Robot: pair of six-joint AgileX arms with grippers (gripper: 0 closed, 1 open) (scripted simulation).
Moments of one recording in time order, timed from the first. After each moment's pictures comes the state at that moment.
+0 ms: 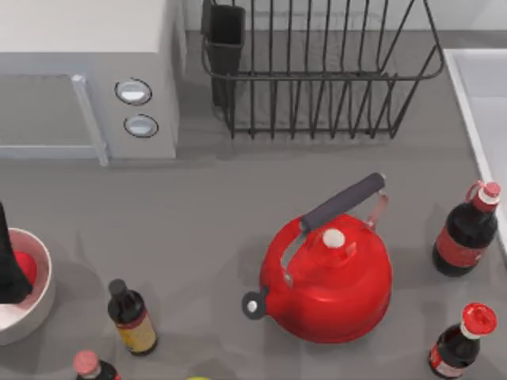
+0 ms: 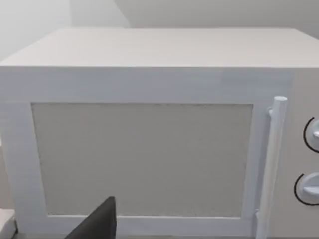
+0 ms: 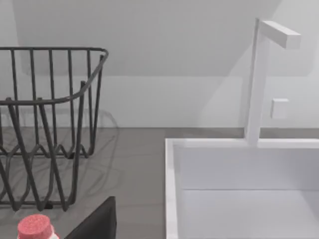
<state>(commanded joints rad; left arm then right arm) 0.00 0.00 0.00 0.00 0.00 0.00 0.00 0.00 0.00 0.00 0.00 0.00</state>
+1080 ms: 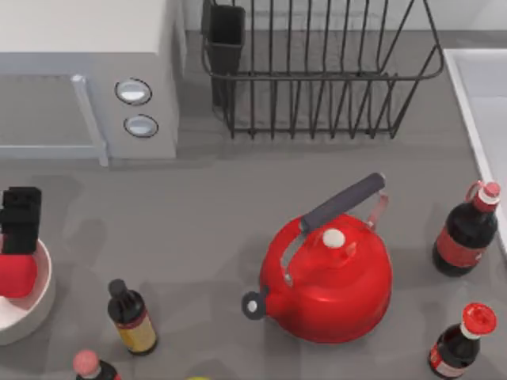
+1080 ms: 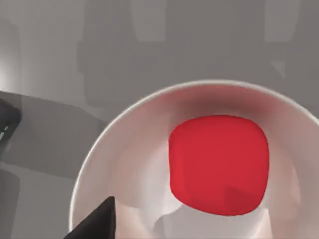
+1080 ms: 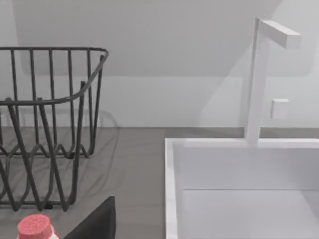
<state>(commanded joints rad) 0.01 1.21 0.84 -0.81 0.00 0.03 0.00 0.00 0.00 0.00 0.00 0.00</state>
